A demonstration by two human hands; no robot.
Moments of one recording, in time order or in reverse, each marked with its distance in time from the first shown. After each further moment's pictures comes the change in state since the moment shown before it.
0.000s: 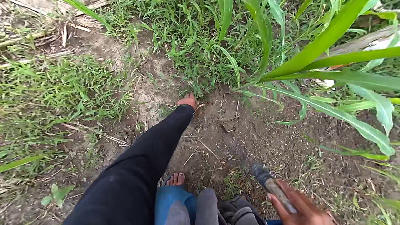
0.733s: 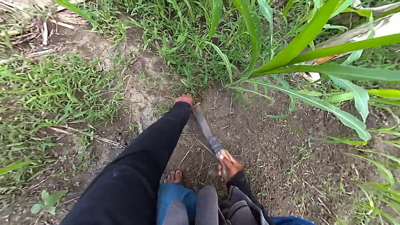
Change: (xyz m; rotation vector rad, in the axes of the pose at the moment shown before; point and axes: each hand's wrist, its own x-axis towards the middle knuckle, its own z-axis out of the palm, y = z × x) left_hand 0.010 0.013 0.012 0.083 -0.082 -0.048; right_hand 0.050 -0.048 0.164 1.353 -0.395 0.778
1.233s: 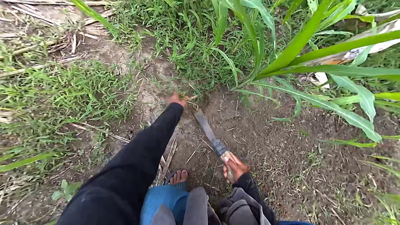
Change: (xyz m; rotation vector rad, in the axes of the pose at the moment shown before) left_hand -0.035 -0.069 -0.028 -0.631 0.266 -0.034; right_hand 0.003 -0.006 0.006 -0.043 -0.052 0.014
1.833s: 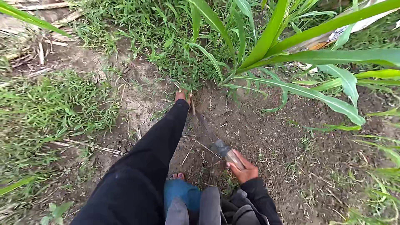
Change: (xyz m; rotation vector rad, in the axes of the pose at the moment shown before) left_hand 0.033 0.038 0.076 0.073 -0.074 0.207; right_hand -0.029 0.000 -0.038 -0.540 0.239 -0.543
